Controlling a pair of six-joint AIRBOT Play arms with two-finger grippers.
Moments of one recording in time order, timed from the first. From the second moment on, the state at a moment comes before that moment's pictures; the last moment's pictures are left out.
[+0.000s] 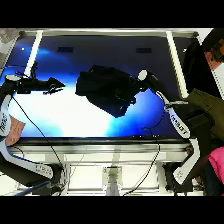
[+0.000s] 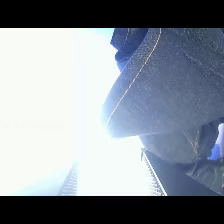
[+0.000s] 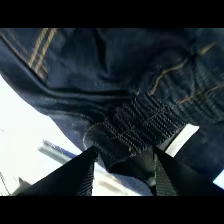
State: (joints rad) left arm 0.33 -1.74 1.39 0.64 -1.19 -1.00; right arm 0.34 -1.89 1.58 -0.92 1.26 1.79
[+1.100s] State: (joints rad) left arm 0.33 -1.74 1.39 0.64 -1.19 -1.00; right arm 0.42 -1.88 1.58 -0.92 1.06 2.08
